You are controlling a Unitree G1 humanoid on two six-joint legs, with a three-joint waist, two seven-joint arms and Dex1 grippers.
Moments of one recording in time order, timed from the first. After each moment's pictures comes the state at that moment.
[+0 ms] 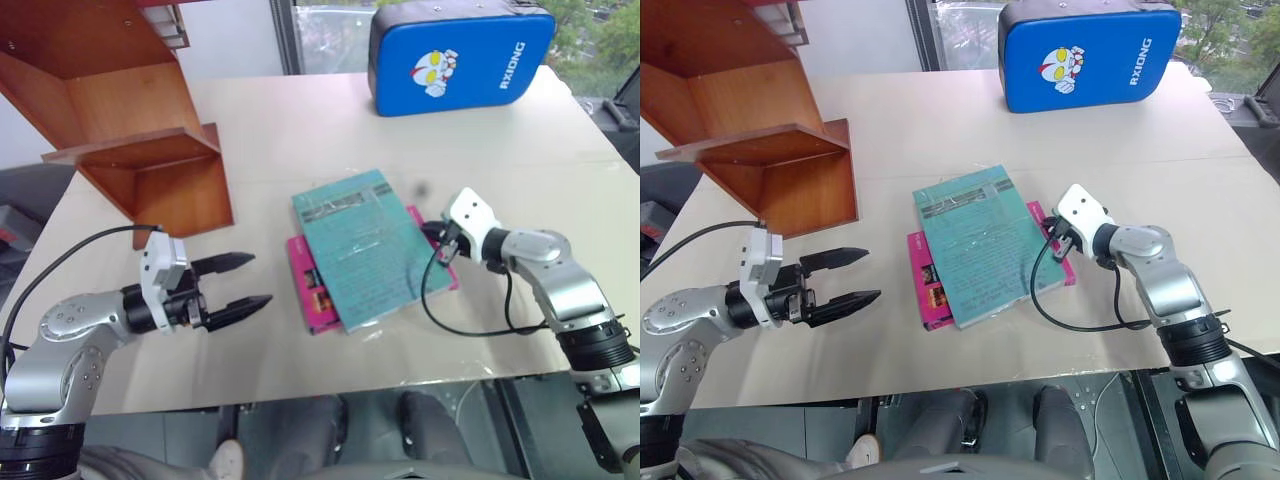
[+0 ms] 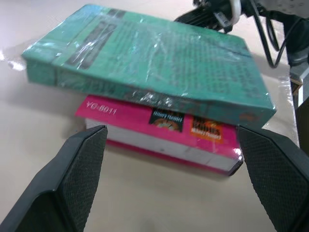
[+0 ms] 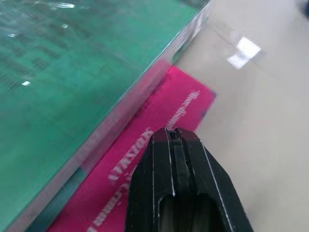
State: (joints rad) left arm 0.03 0.82 0.31 -0.22 -0.66 0.38 -1.17; right arm -0.50 -0.58 0.18 -0.04 0.09 0.44 0.73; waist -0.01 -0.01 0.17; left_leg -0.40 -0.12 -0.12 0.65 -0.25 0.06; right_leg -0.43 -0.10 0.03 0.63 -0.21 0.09
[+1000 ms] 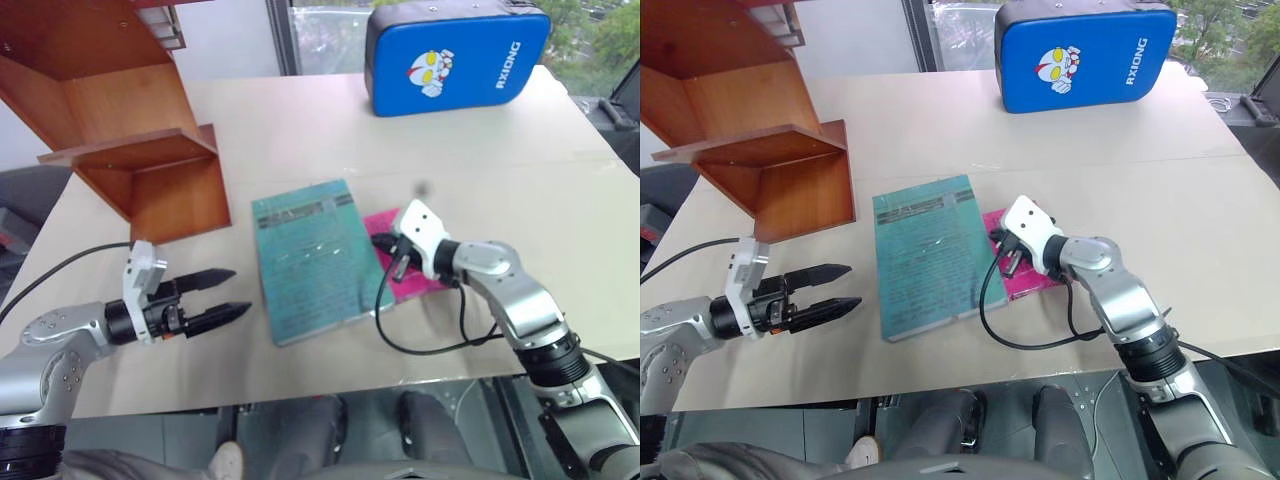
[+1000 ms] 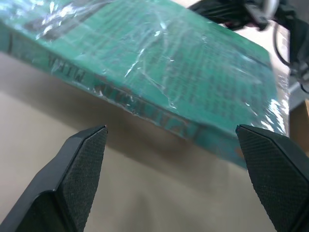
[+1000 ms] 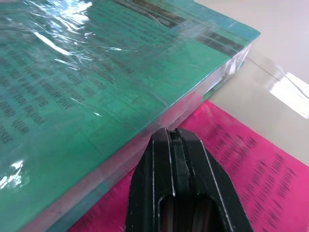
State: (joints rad) left arm 0.06 0.86 0.35 -0.10 -0.70 0.55 -1.18; right arm -0.49 -0.38 0.29 -0.20 0.09 0.55 0.70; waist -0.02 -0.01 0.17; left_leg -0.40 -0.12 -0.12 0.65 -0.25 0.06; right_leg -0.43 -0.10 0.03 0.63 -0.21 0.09
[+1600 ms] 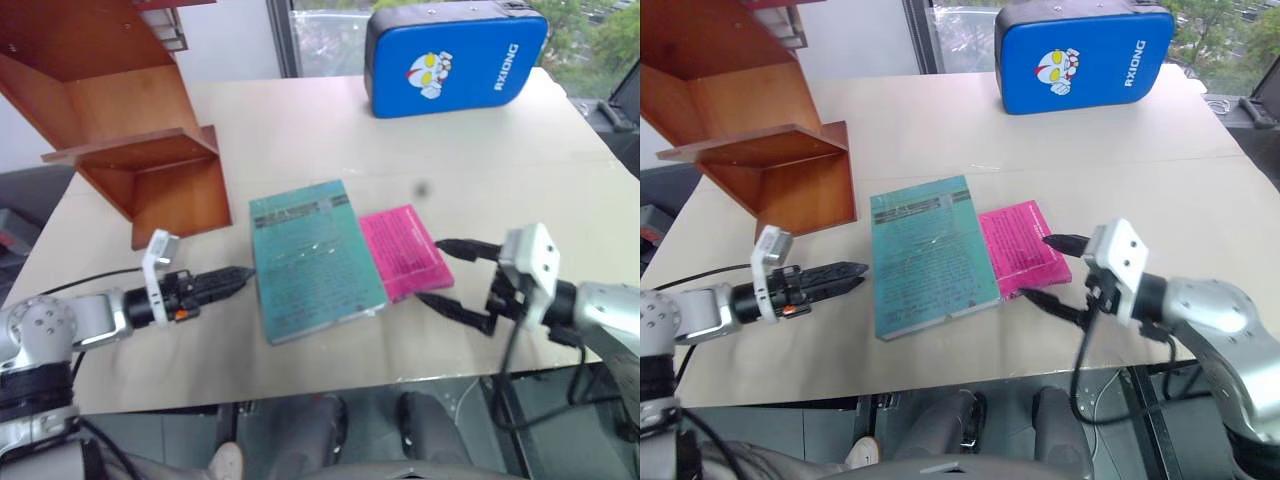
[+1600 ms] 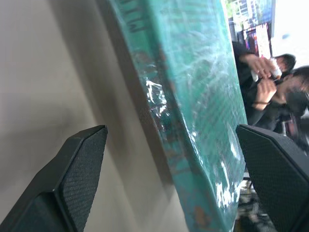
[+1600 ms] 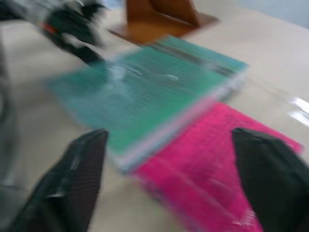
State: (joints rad) left arm -0.30 0.80 0.42 0.17 -1.06 1.47 -0.77; right arm -0.02 -0.67 -0.23 -0.85 0.65 0.71 0.84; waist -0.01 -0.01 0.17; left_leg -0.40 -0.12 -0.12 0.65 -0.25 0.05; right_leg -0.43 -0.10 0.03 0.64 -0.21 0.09
